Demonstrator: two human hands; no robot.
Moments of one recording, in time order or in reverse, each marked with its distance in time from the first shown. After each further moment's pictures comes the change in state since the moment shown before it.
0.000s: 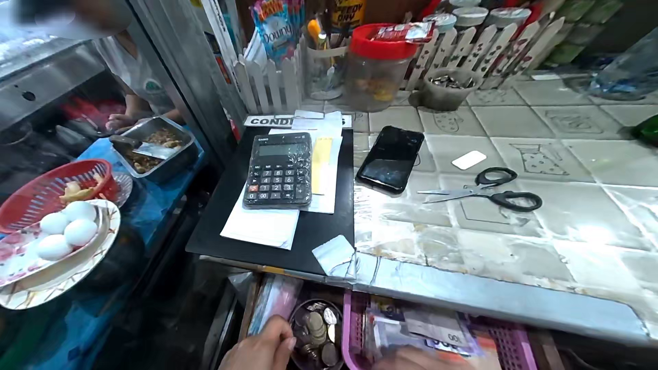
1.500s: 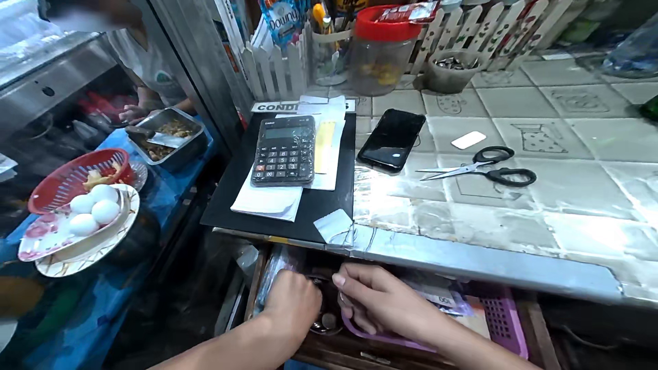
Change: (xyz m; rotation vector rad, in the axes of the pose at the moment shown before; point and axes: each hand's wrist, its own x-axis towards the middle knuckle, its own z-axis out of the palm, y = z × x) left_hand 0.053 0.082 0.004 1.023 -0.388 -0.016; right_hand 0.079 -0.010 -0.007 0.670 0.027 0.147
